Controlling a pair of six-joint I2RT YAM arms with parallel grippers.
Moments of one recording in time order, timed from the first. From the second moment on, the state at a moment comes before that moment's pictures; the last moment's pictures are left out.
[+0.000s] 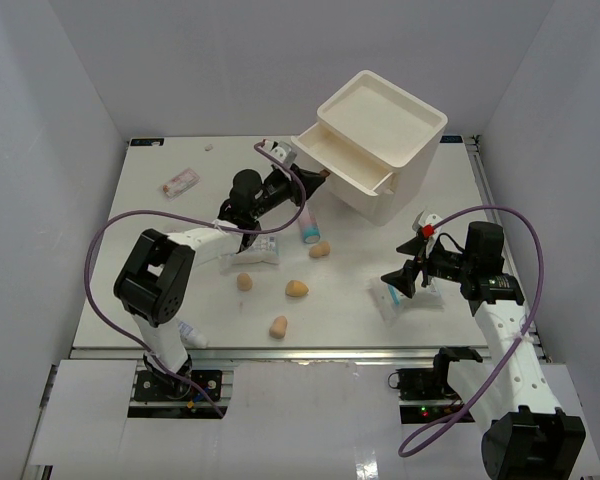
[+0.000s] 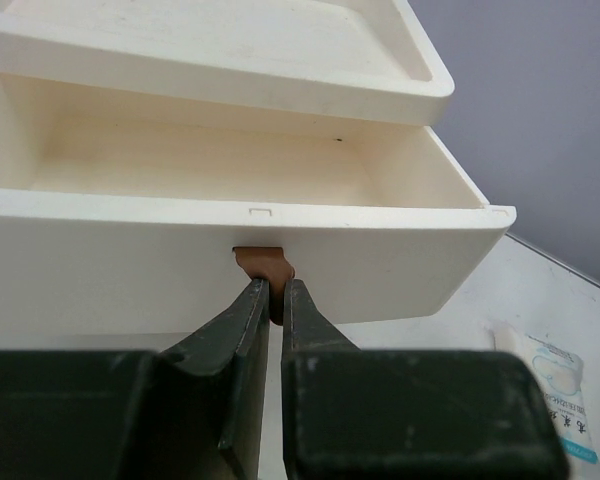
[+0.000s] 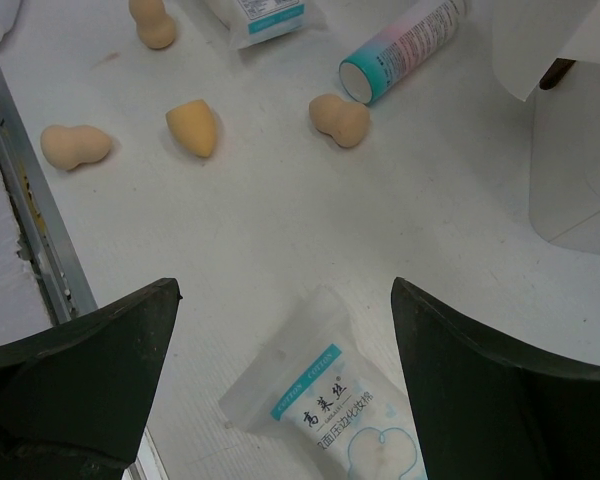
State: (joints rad) left arm -0.52 1.80 1.08 0.86 0.43 -0.24; right arm -0.01 0.81 0.64 -0.47 -1.00 -0.53
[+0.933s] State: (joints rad) left arm -0.44 1.23 0.98 0.35 0.52 -0.41; right arm 0.49 1.14 0.94 -0.72 -0.84 -1.18
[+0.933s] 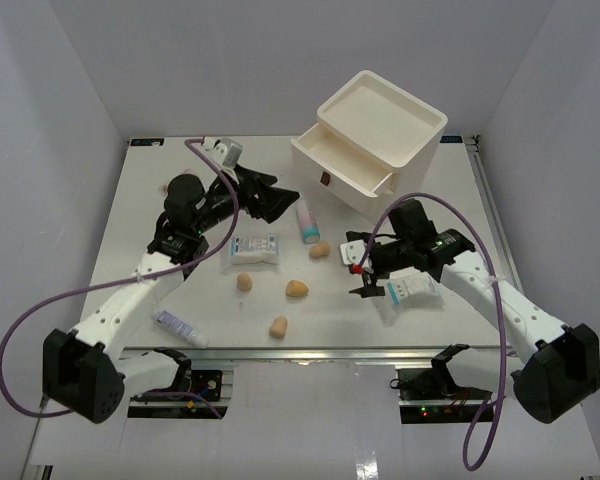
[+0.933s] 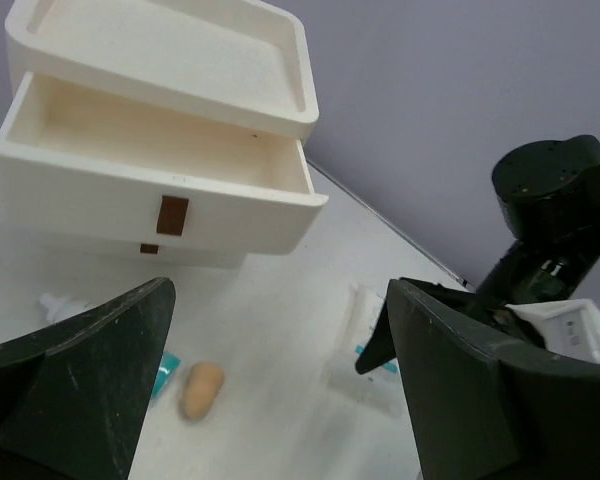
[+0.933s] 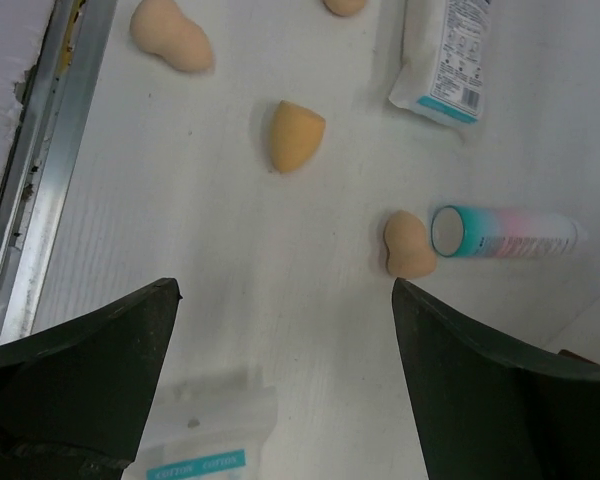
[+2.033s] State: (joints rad) left arm -0.43 0.32 0.55 -0.09 0.18 -0.36; right arm 0.73 1.94 1.32 -0.46 -0.20 -1.05
